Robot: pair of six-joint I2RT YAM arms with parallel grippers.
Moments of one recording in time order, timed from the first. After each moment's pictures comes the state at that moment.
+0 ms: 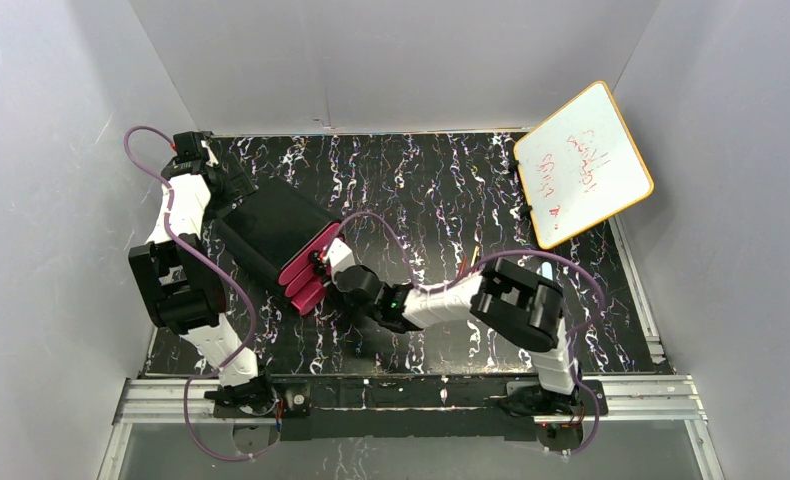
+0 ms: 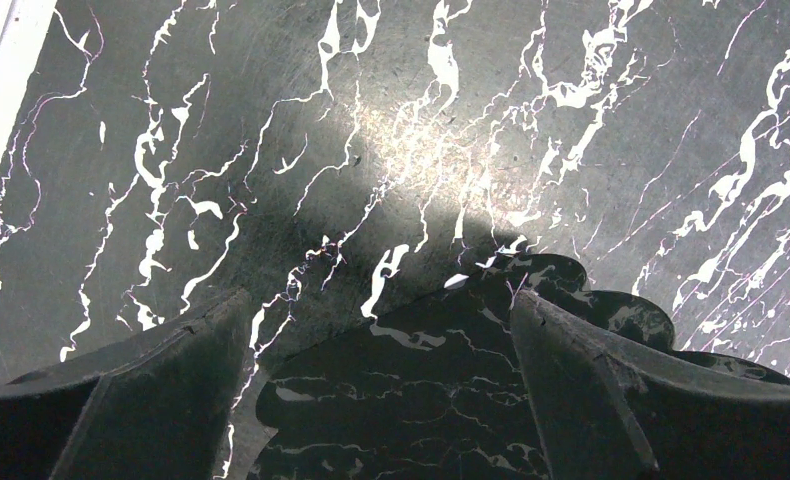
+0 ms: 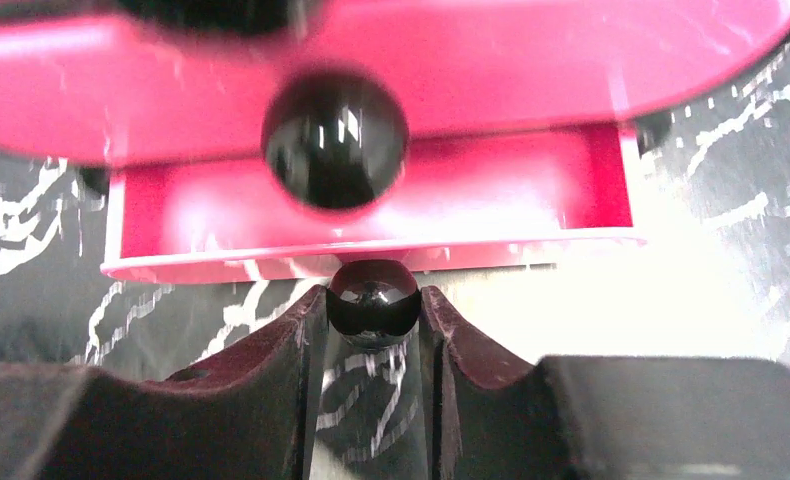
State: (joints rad) left arm 0.25 1.76 1.46 -0.66 0.02 -0.28; right arm 1.23 2.03 1.16 0.39 0.30 0.26
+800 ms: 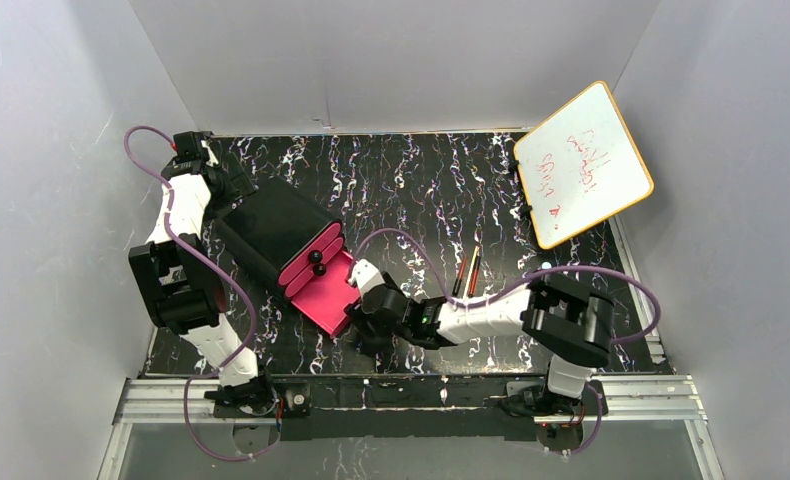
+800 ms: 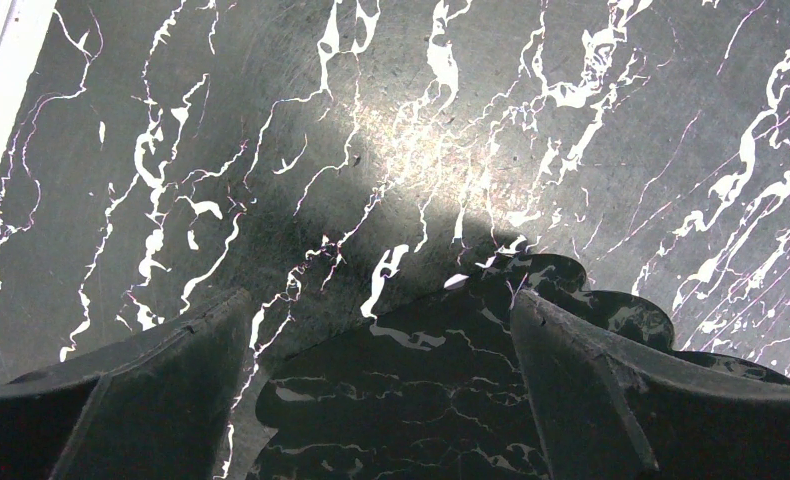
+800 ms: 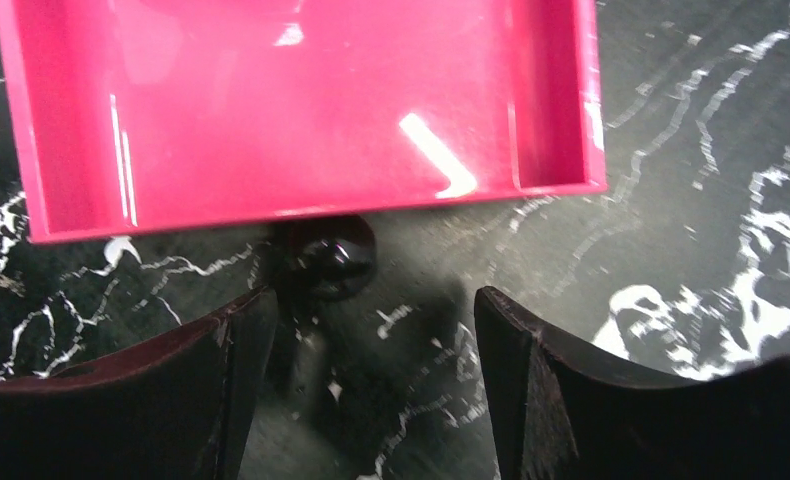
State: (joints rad) left arm 0.25 1.76 1.46 -0.67 0.02 -0.28; right arm 1.29 1.76 0.88 0.19 0.35 0.26
